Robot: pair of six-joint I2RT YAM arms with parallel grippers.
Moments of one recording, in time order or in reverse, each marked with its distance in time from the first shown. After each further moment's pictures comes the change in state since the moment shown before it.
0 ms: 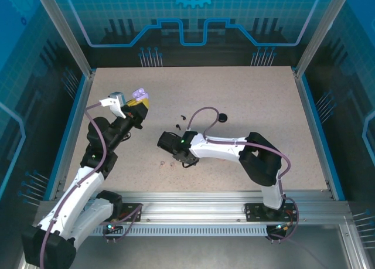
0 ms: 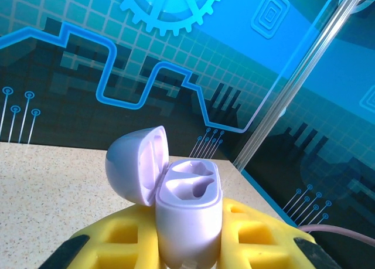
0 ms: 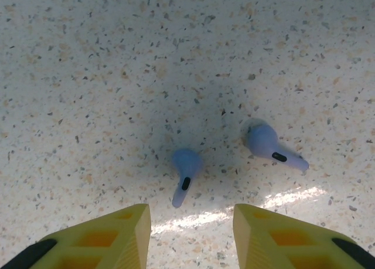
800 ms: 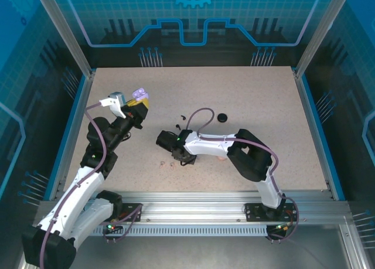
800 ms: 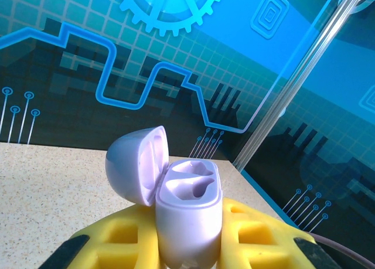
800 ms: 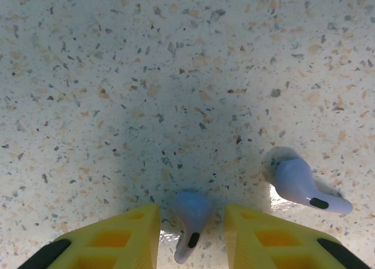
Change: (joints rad) left arm 0.000 0.000 0.000 0.000 0.001 0.000; right arm -0.031 0.114 0.058 0.005 -0.031 -0.004
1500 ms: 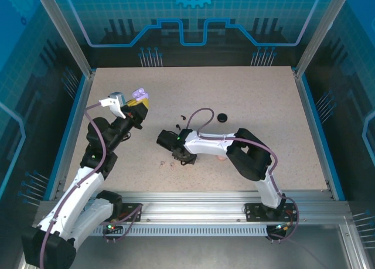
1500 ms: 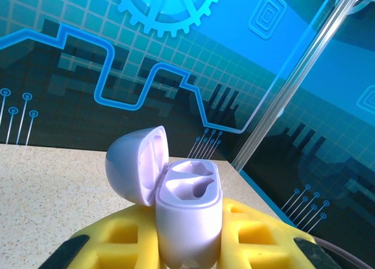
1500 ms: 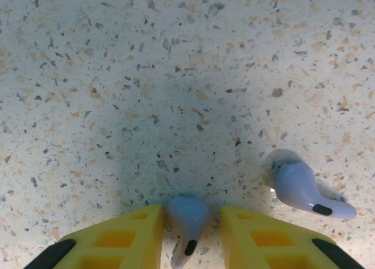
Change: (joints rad) left arm 0.000 -0.005 0.000 0.000 0.004 0.000; right arm -0.012 0.010 0.005 -0.003 -0.022 -0.012
